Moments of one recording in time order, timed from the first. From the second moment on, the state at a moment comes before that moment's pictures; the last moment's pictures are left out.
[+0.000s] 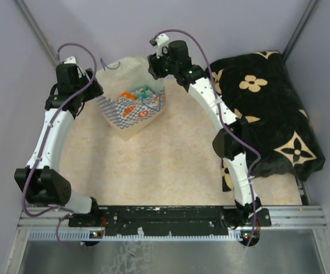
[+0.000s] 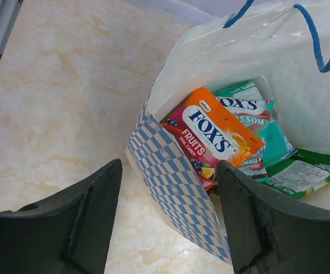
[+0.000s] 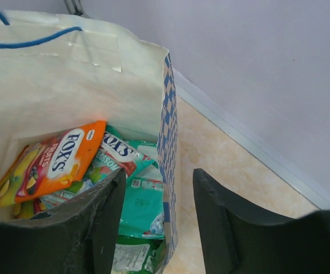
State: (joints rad) left arm -0.04 1.47 1.49 -0.52 -0.09 -0.36; right arm 0.55 2.30 2.47 -0.47 -0.21 -0.10
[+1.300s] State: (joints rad) left arm -0.12 1.66 1.70 -0.62 -0.12 -0.28; right arm 0.55 2.29 2.43 -0.41 -0.07 -0.13
